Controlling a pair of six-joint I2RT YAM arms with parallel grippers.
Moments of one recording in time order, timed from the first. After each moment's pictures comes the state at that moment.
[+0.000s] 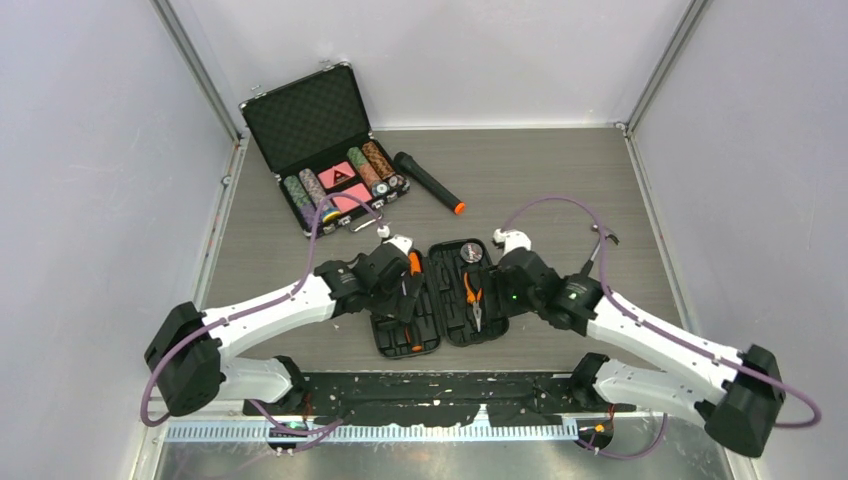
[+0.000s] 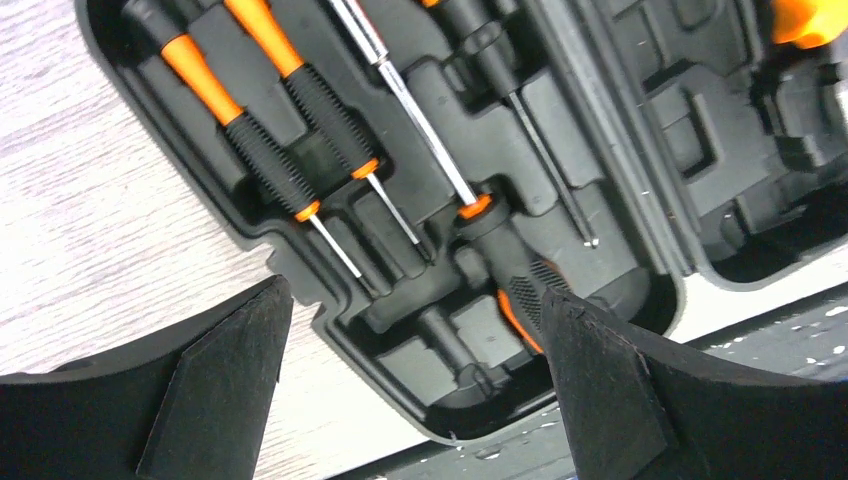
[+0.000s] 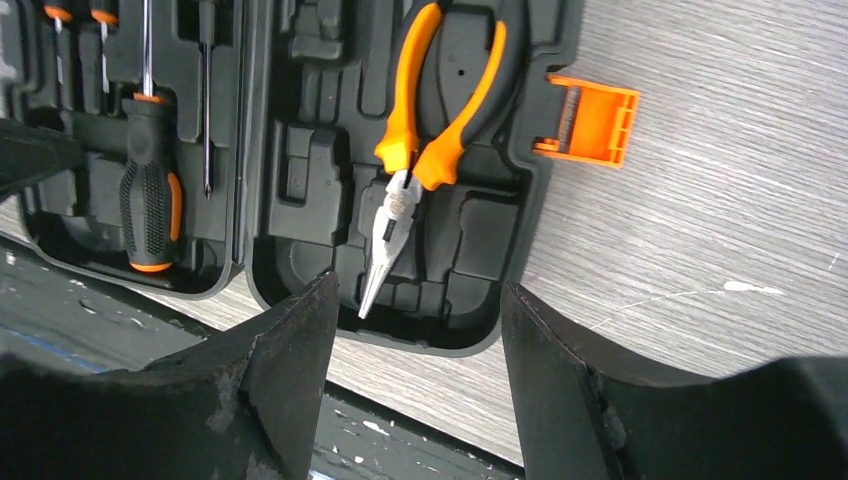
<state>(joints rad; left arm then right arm) -0.91 1.28 0.84 -0.59 -0.18 -0.50 0.80 0.92 0.69 -0.61 0.15 0.51</state>
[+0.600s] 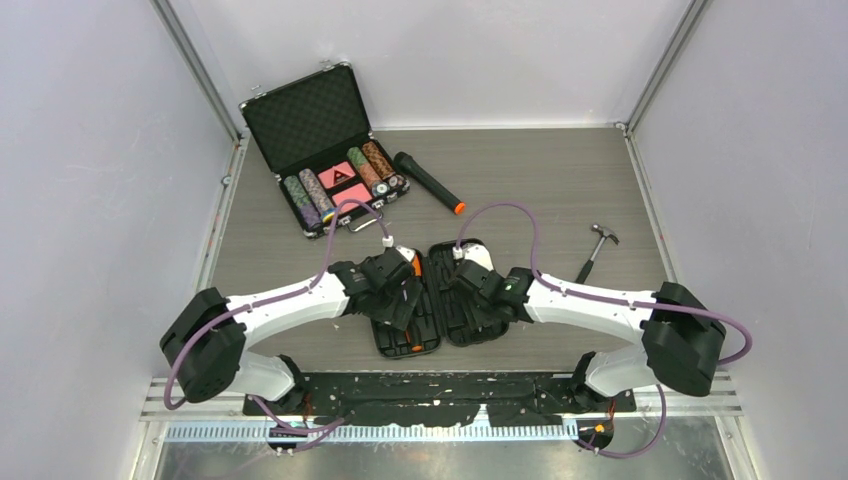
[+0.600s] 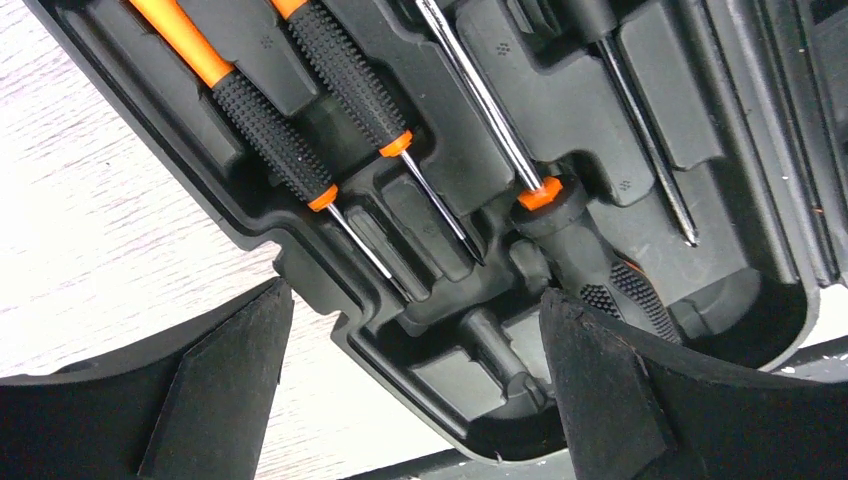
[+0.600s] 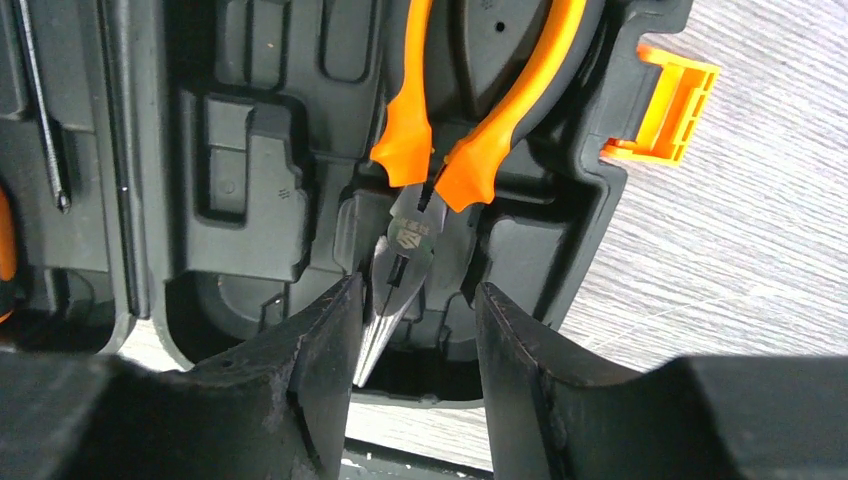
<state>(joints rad) -0.89 1.37 0.80 -0.61 -0.18 -0.46 1.00 1.36 0.80 -0.62 0.32 0.56</state>
